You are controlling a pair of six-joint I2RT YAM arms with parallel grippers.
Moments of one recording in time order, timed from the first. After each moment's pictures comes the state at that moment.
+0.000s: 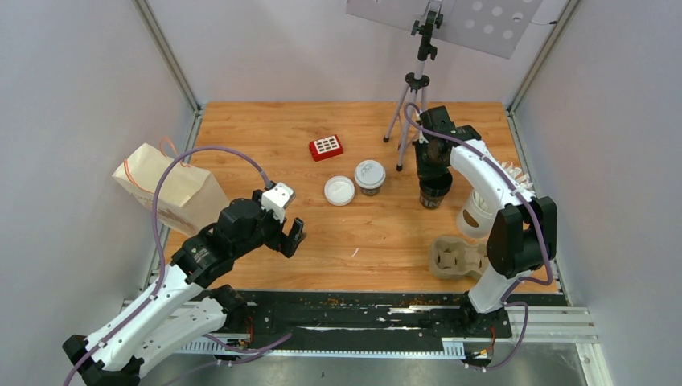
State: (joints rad) left arm -0.72 0.66 0.73 -0.60 -0.04 -0.05; right arm 0.29 1.70 1.48 -0.87 0.05 0.18
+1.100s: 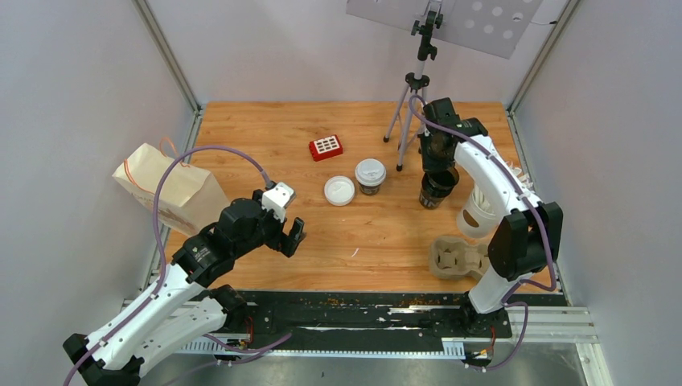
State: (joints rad) left arm -0.72 0.66 0.73 -0.60 -0.05 -0.05; right arm 0.29 1.68 1.56 -0.96 0.13 0.18
